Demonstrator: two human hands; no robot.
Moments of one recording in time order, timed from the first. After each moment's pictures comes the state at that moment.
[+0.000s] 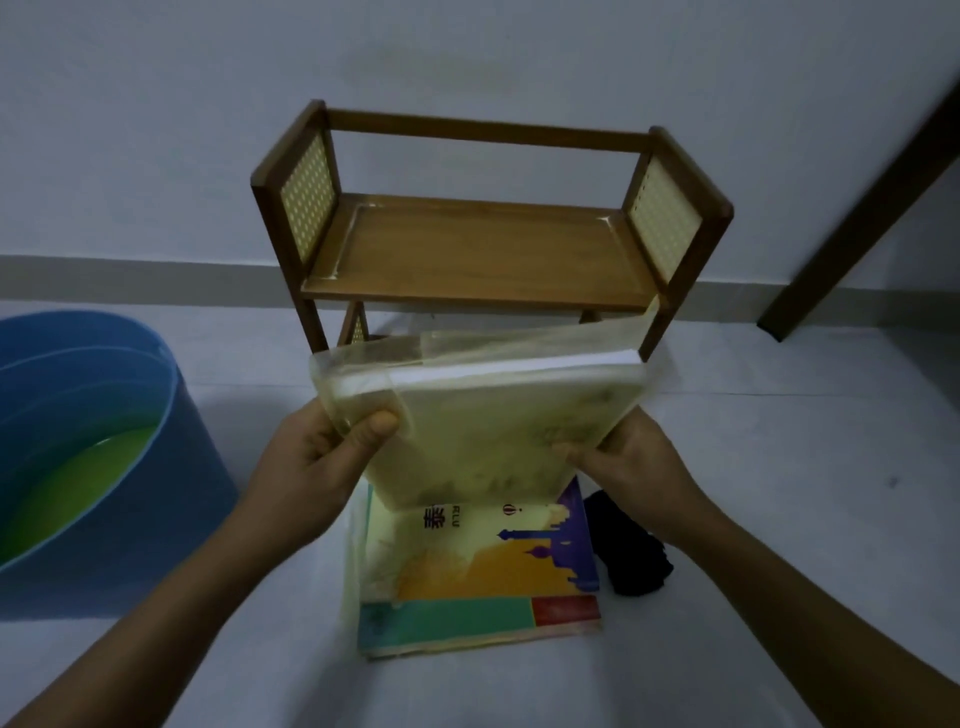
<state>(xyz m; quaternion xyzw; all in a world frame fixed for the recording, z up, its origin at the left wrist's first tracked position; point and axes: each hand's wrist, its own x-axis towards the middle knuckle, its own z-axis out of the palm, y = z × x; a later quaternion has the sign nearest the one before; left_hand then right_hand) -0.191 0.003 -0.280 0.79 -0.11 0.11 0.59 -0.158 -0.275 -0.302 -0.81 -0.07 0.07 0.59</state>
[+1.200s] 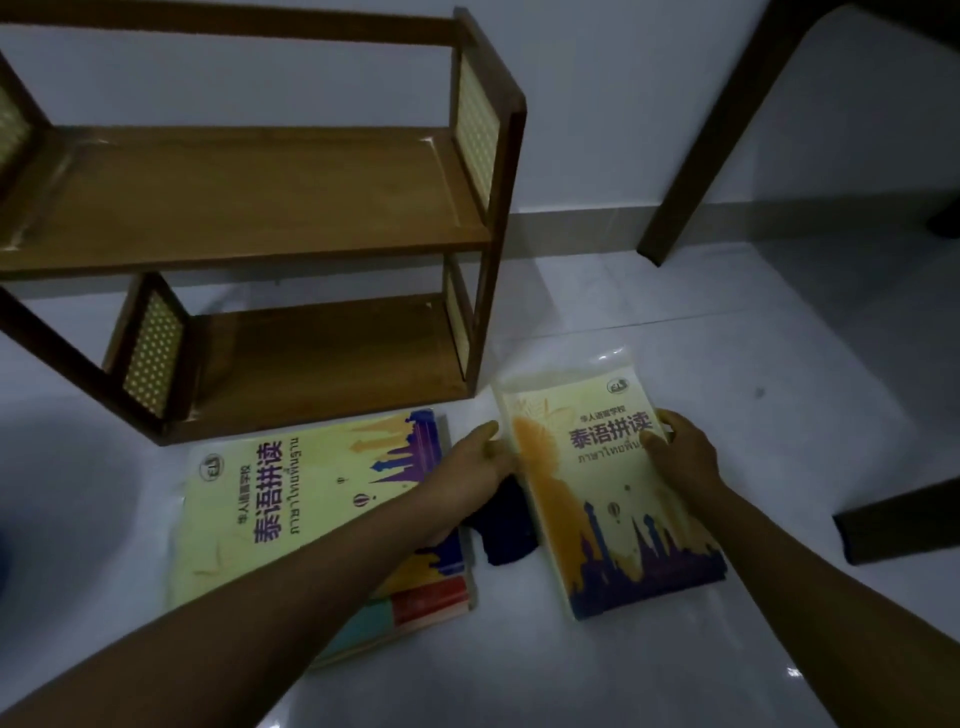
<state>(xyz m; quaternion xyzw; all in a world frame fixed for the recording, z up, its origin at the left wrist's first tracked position) -0.136 -0.252 -0.405 0.70 0.01 -0.38 0.61 -0.150 -0.526 -0.442 -0.89 0.29 0.03 0.34</state>
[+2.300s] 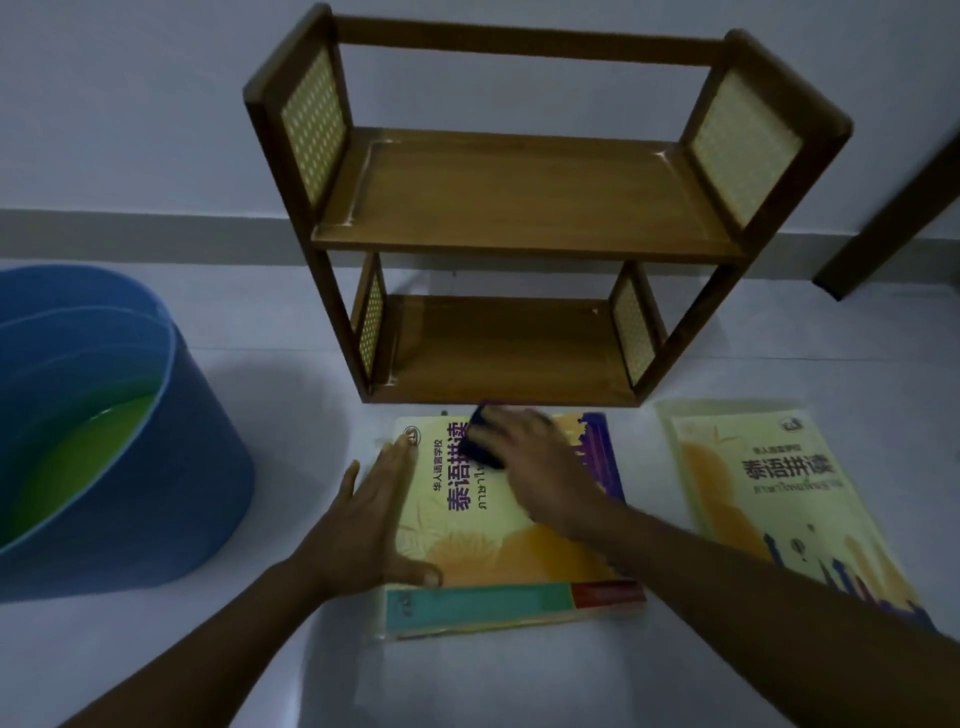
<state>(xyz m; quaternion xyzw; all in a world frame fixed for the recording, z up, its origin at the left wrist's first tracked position) -0.184 0.039 -0.464 0.93 -0.16 -0.17 0.27 -0.119 -0.202 -0.451 -0.96 -0.27 -0.01 0.10</state>
